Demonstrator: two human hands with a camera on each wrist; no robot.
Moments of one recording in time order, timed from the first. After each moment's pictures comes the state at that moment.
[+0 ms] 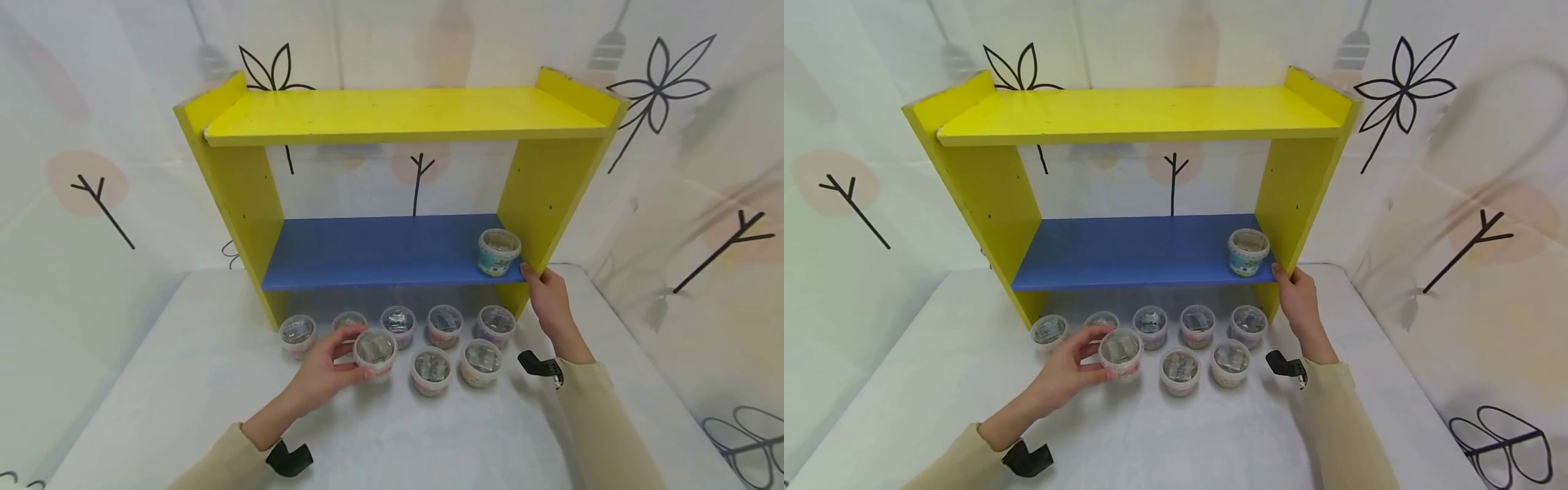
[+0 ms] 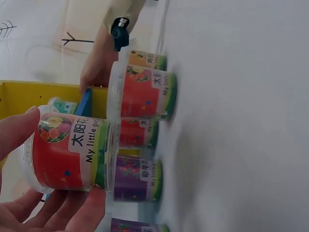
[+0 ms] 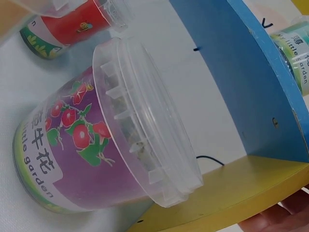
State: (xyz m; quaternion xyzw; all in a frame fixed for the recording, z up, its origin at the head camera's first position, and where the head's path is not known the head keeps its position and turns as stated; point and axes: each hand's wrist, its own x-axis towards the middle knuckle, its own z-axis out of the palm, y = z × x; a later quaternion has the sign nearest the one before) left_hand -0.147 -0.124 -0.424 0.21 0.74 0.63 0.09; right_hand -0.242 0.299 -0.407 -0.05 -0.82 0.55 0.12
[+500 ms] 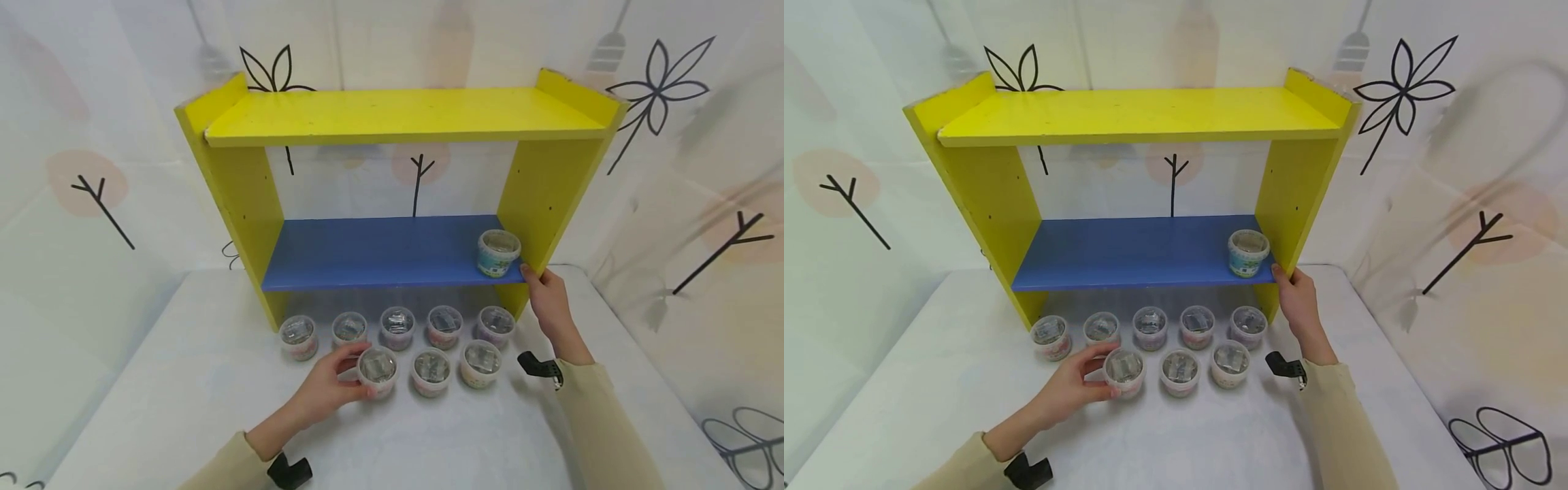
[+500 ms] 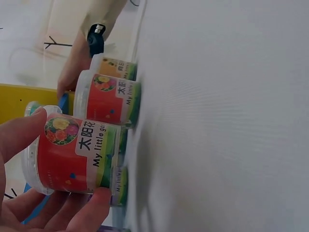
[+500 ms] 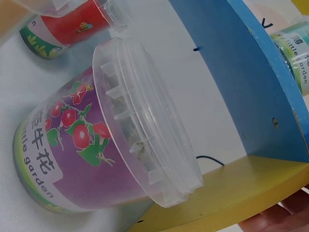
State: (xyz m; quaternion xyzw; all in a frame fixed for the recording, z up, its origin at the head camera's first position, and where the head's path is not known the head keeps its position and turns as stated) left_hand -0.140 -0.122 -0.446 0.19 0.73 0.64 0.13; right_hand -0.242 0.298 -0.406 -0.05 -0.82 0.56 0.12
